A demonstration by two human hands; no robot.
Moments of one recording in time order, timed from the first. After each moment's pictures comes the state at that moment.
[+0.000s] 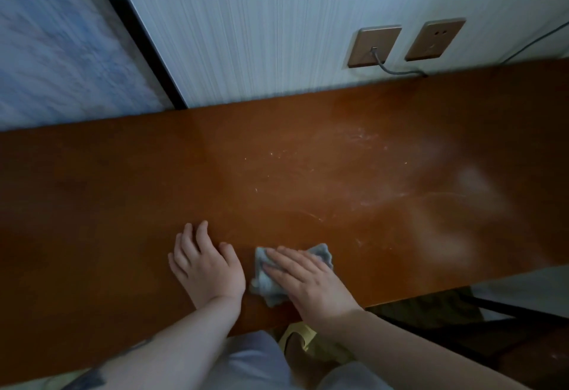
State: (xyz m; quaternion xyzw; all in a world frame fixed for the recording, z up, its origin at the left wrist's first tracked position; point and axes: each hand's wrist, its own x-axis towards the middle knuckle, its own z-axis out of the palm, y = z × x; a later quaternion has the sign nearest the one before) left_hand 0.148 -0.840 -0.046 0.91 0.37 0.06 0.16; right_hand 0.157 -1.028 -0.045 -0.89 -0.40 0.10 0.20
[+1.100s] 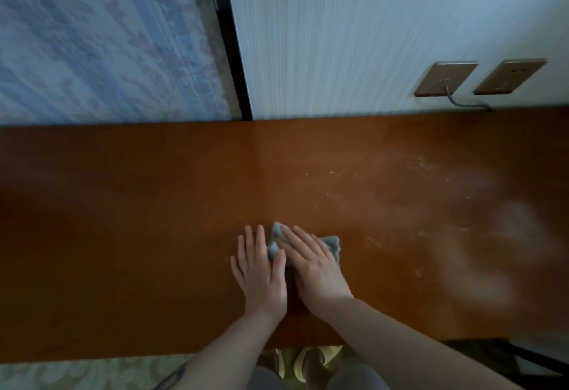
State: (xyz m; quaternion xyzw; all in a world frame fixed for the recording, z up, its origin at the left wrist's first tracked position) left_hand 0.138 -0.809 -0.029 0.87 0.31 -0.03 0.37; right_hand 0.186 -0.923 -0.031 -0.90 -0.35 0.14 0.22
